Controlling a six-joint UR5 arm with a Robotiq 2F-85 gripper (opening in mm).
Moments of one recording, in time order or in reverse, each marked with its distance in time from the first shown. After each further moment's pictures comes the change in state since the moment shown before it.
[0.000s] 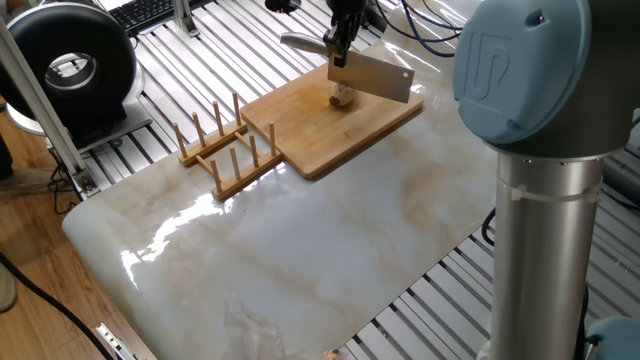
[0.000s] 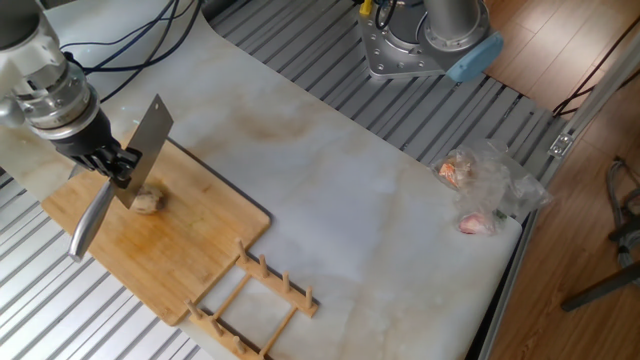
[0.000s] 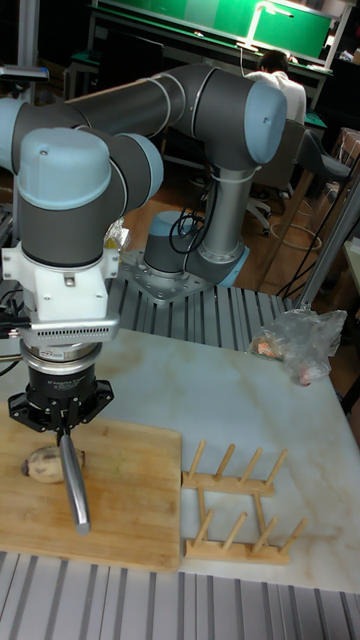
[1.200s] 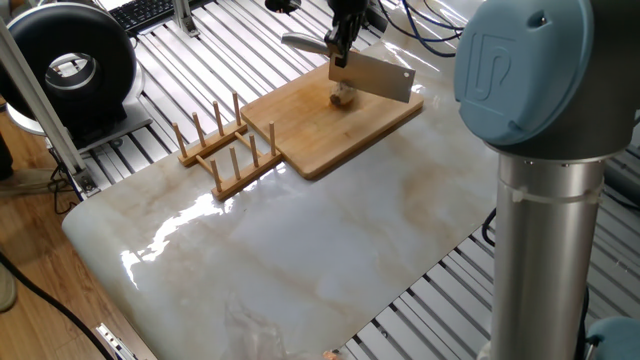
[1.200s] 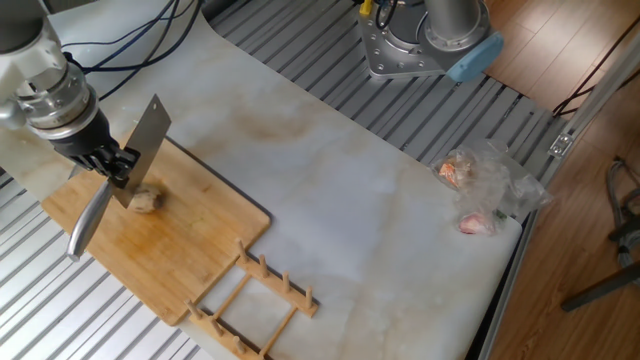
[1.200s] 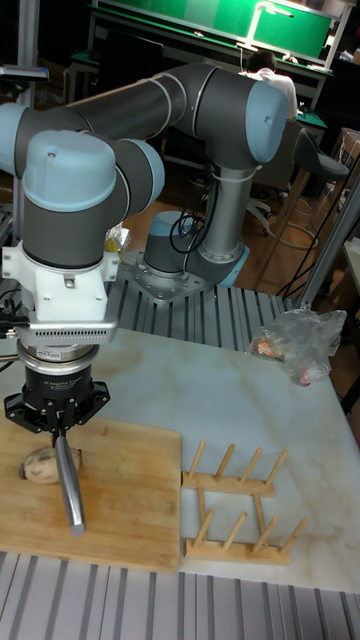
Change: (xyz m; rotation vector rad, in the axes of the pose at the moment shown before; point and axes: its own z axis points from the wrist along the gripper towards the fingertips) arm 0.003 -0.014 -0.001 0.055 0.009 0.008
